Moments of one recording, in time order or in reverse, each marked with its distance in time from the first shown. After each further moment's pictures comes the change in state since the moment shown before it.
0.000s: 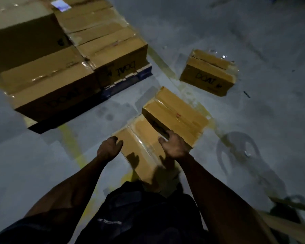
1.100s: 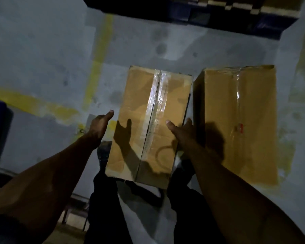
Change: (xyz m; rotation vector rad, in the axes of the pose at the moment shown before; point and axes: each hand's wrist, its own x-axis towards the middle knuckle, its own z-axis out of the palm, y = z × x) left_hand 0.135 -0.022 0.281 -1.033 0.517 -0.923; right_hand 0.375 0.127 0.123 -0.046 -0.511 -0.168
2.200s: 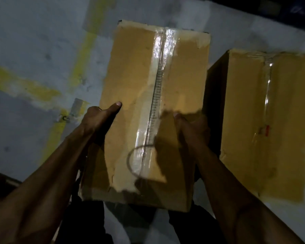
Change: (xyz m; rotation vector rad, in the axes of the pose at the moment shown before) left_hand 0.059 -0.059 0.041 0.066 0.068 -0.046; right_hand 0.066 0.052 0.051 -0.005 0.206 -0.047
